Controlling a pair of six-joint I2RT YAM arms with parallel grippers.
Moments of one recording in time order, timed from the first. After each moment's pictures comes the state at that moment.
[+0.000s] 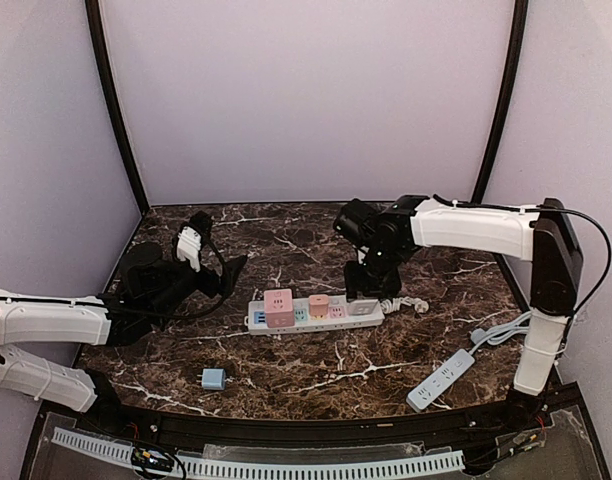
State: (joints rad) left arm -0.73 1.16 0.46 0.60 -0.20 0.08; right arm 0.85 1.87 1.50 -0.97 0.08 0.74
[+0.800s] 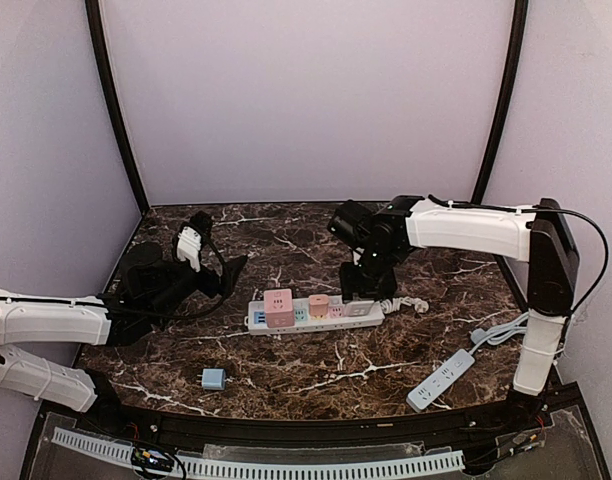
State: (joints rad) left arm -0.73 1.16 0.46 0.60 -0.20 0.08; right arm 0.87 1.88 1.53 -0.98 0.08 0.75
